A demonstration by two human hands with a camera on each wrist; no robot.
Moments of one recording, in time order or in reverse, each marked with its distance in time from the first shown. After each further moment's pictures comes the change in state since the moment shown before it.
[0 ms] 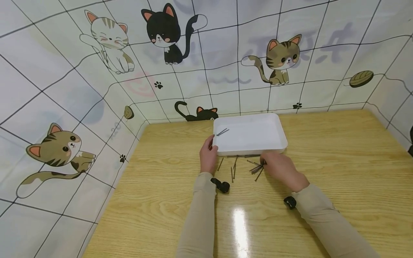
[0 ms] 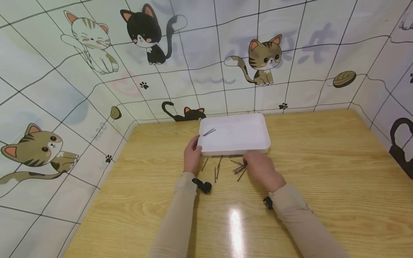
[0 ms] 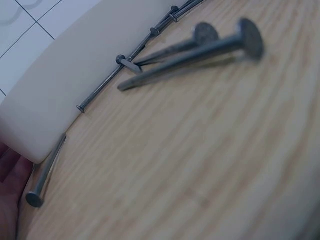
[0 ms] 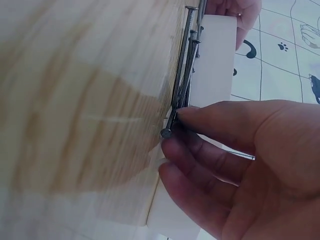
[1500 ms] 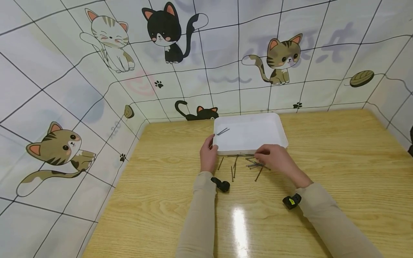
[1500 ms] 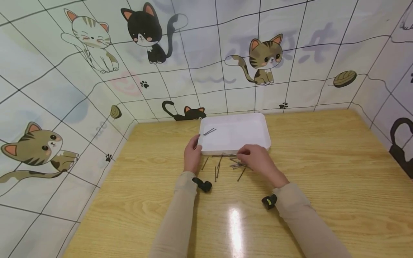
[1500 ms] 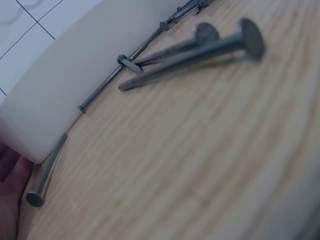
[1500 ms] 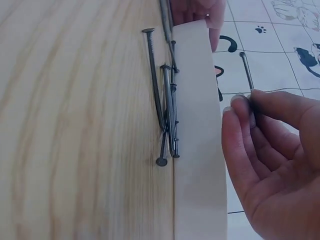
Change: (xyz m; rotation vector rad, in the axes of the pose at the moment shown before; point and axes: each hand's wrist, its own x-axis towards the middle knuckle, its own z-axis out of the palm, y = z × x) left_hand 0.001 0.000 0.000 -0.005 -0.003 0.008; right_hand 0.011 0.007 -0.004 0.485 0.069 0.046
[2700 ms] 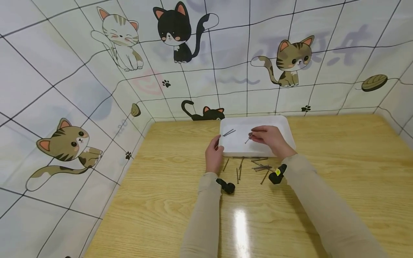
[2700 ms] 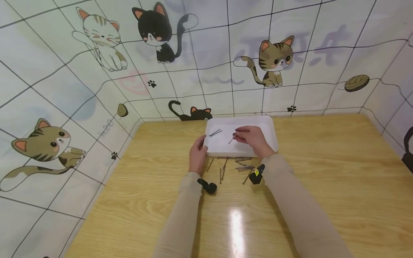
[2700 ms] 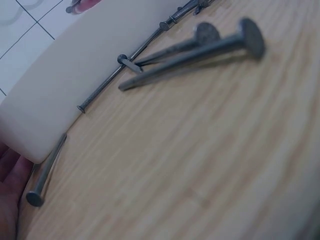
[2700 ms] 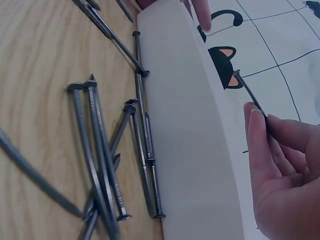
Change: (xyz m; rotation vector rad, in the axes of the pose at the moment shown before) left_hand 0.002 0.000 -0.001 0.003 0.015 -0.018; right_hand 0.082 -0.018 -0.006 0.733 0.001 0.171
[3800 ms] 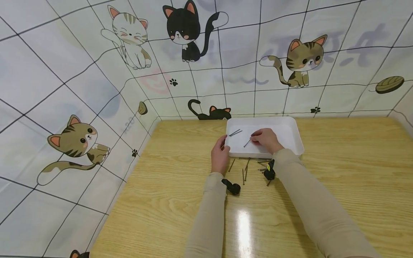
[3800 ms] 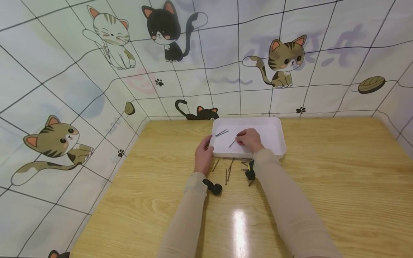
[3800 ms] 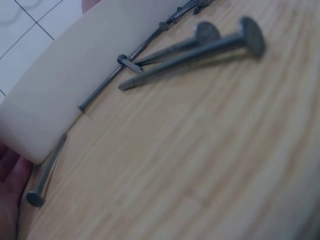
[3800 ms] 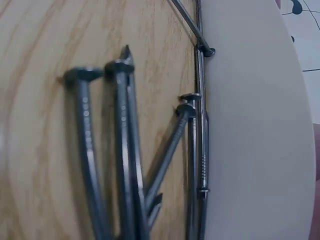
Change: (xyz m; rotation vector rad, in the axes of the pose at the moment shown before) left_hand 0.002 -0.004 0.001 0.005 0.002 -0.013; right_hand 0.056 0.039 0.016 -0.406 0.080 0.098
